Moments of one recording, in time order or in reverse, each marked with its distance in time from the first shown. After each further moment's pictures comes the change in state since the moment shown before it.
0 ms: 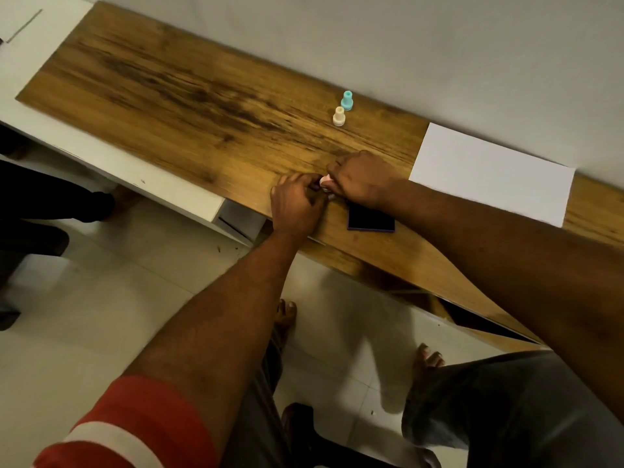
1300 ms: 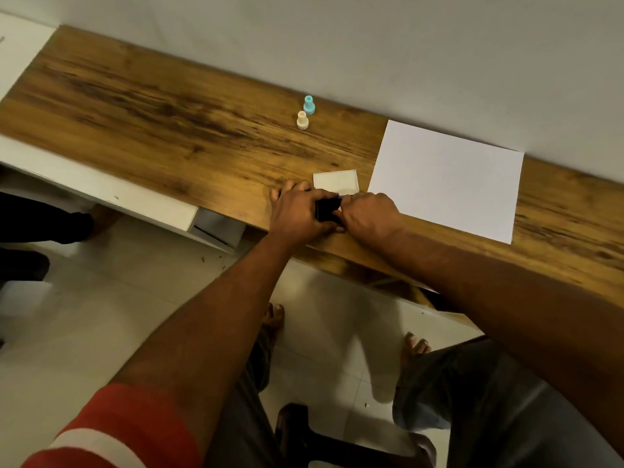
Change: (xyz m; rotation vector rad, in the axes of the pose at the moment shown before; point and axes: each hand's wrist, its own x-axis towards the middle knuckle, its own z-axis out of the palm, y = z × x) left_hand -0.019 0.048 0.015 0.291 -0.273 0.202; right_hand -0.104 -0.028 0.019 -0.223 -0.152 0.328
